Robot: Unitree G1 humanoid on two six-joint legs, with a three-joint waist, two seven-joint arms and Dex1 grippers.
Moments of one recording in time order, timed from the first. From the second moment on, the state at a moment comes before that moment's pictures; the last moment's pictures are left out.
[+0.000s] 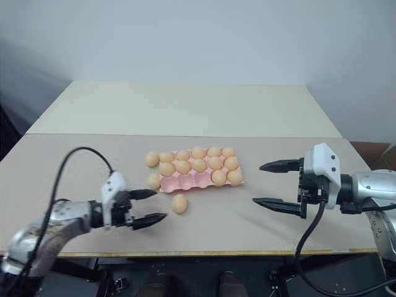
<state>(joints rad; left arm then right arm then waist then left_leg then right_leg) -0.14 0.64 -0.03 -0.49 -0.52 0.79 -0.71 -0.17 -0.94 -0.33 -0.37 0.61 0.44 1.25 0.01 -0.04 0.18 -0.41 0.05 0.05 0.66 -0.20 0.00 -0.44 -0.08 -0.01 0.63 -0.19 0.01</state>
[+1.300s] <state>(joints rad) -0.43 0.48 -0.15 -0.46 -0.48 0.89 -0.54 -0.10 -0.93 -0.37 -0.48 0.65 0.45 1.09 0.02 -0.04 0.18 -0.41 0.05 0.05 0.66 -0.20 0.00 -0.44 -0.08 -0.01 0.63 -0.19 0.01</state>
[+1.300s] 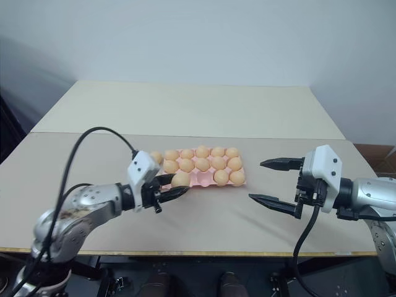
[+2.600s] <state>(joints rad) -0.01 0.90 0.52 -0.14 -0.56 0.42 -1.21 -0.20 -0.91 -0.31 -0.37 0.73 0.47 1.13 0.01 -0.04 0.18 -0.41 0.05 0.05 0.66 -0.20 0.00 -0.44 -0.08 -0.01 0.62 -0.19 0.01</state>
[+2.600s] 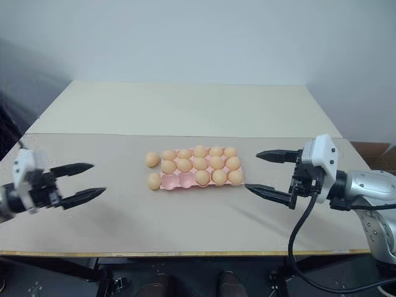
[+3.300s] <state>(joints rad) -0.16 0.82 0.27 -0.11 -0.54 0.34 -1.19 -0.22 -0.94 -0.31 -0.36 0.73 0.49 1.18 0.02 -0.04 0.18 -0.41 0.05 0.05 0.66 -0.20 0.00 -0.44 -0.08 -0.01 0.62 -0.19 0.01</state>
